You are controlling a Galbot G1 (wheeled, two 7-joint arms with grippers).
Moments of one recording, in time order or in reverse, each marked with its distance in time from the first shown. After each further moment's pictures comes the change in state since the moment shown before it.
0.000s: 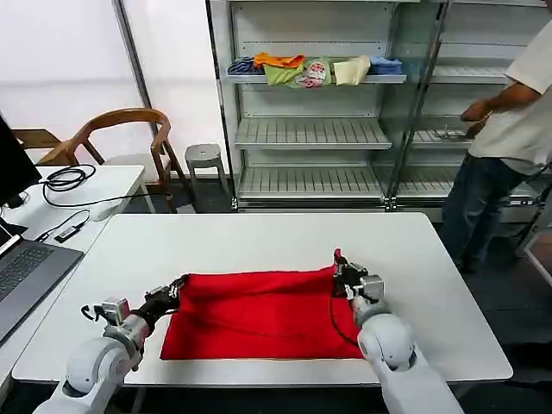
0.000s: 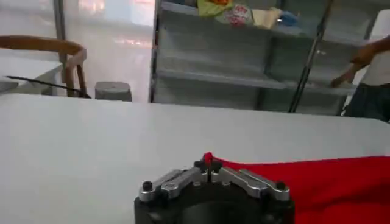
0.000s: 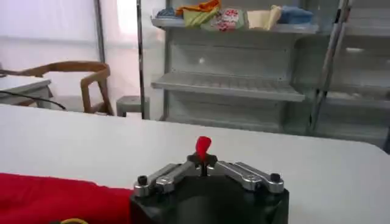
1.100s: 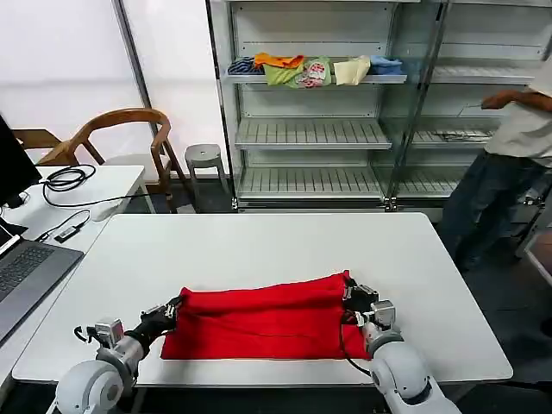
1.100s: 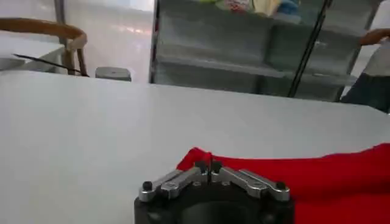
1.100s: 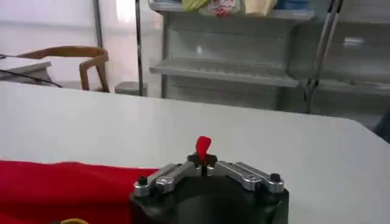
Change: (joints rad) left arm 0.131 -0.002 -0.054 -0.076 0.016 0.023 0.014; right arm -0.096 -0.014 0.021 0.030 -0.019 0.012 -0.012
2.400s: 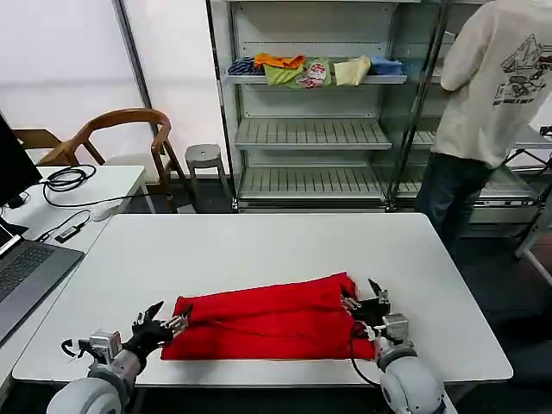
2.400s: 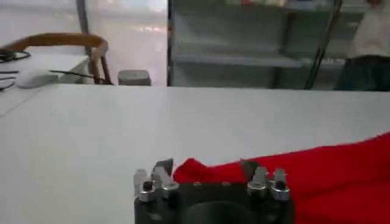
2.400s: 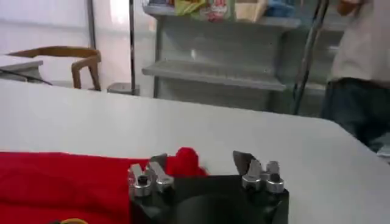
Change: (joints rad) left arm 0.098 -0.051 -0.015 -0.199 0.053 0.077 -0.219; right arm -0.156 -0.011 0.129 0.133 -0.050 0.038 -0.026
